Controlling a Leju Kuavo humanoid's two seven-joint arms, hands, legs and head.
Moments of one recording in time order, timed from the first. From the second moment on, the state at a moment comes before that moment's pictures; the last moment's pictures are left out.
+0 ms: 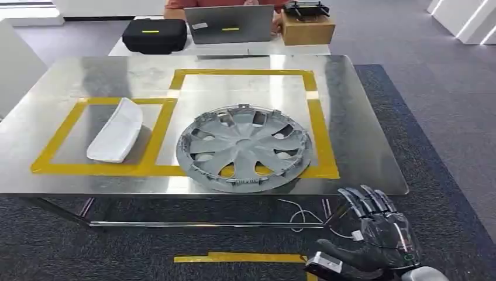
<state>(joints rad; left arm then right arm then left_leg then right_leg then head) -0.01 -0.06 -0.10 -0.19 -0.73 -0.01 0.17 0.35 -0.65 0.55 -2.08 1.23 -0.51 0.52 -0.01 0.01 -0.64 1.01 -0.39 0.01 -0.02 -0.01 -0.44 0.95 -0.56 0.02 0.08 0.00</state>
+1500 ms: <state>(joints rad) -0.04 -0.15 0.04 -0.19 -0.56 0.13 0.10 0.36 0.32 -0.66 -1.09 0.61 0.09 0.19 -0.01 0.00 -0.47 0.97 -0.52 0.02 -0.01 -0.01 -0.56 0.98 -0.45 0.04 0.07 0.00</state>
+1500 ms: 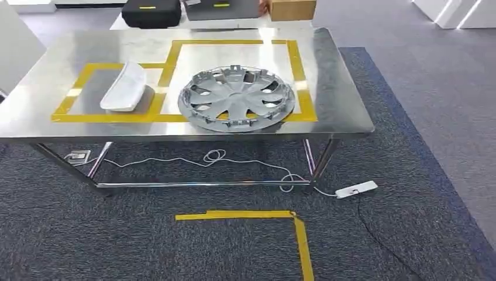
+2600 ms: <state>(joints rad) -0.06 -0.13 0.11 -0.27 -0.10 0.11 0.02 0.05 0.22 -0.91 -0.44 0.85 0.01 -0.09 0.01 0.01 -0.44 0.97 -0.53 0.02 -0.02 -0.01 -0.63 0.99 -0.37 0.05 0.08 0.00</state>
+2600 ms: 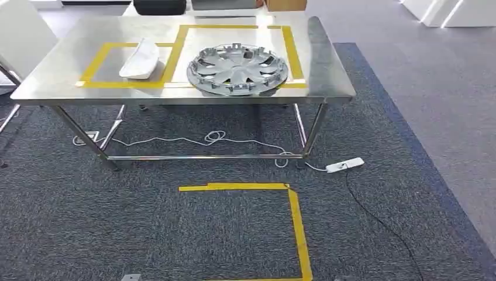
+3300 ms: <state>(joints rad) -0.03 -0.13 0.13 -0.28 0.13 0.13 -0.03 -0.01 0.16 -0.93 -0.27 0.81 -0.01 -0.16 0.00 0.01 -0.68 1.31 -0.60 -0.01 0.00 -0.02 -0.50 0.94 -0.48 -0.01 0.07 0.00</state>
